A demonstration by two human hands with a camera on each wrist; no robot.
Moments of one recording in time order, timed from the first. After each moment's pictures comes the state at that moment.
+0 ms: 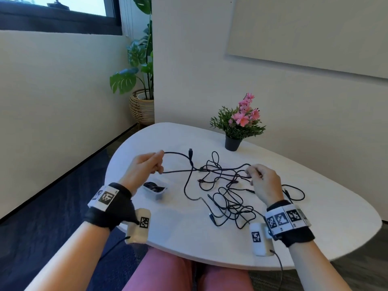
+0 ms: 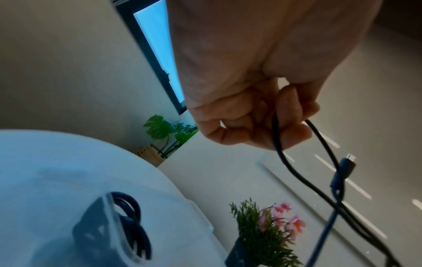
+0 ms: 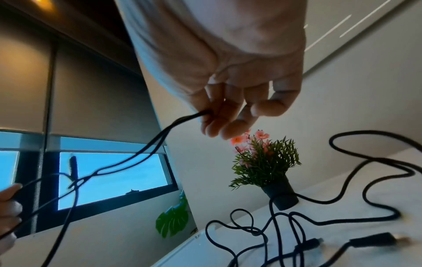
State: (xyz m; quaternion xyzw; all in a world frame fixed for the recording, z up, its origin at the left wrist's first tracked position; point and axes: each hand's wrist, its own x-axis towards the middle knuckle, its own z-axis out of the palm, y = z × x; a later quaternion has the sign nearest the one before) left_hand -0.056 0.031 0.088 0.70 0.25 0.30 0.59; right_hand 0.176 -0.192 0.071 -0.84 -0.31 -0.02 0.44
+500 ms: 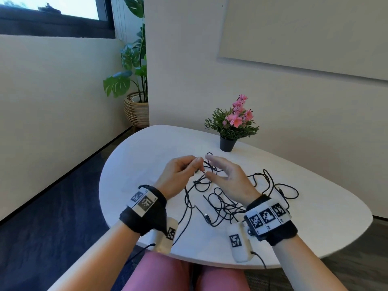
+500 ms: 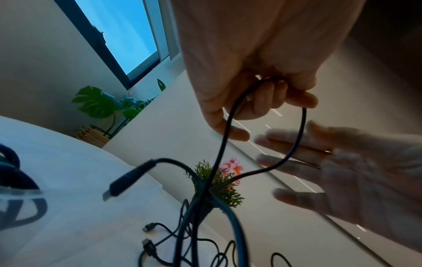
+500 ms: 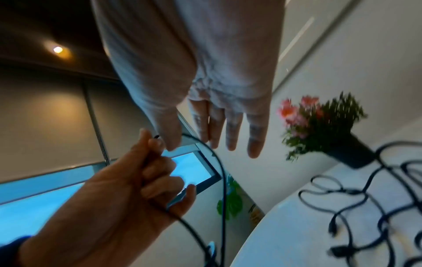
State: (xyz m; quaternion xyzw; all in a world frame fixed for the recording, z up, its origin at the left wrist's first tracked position) left_hand -0.006 -0.036 0.102 0.78 0.11 0.29 0.55; right_hand 0.119 -0.164 0.103 -0.71 -0.47 0.18 0.49
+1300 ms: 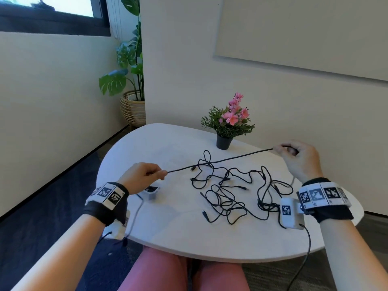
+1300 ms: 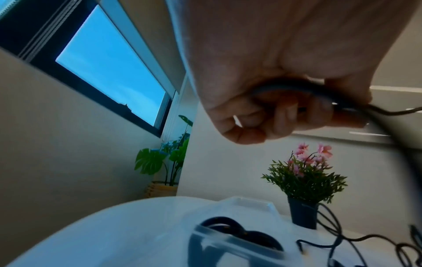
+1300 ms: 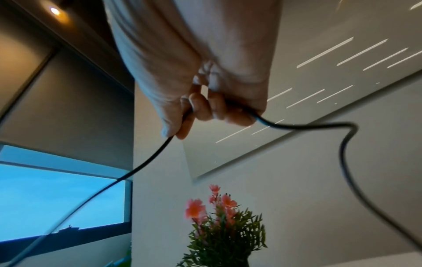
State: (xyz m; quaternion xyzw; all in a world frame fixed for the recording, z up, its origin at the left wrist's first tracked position) left_hand -0.052 0.045 0.065 0.90 0.24 0.14 0.34; right_hand 0.235 -0.254 0.137 -0.80 -0.32 -0.14 0.48
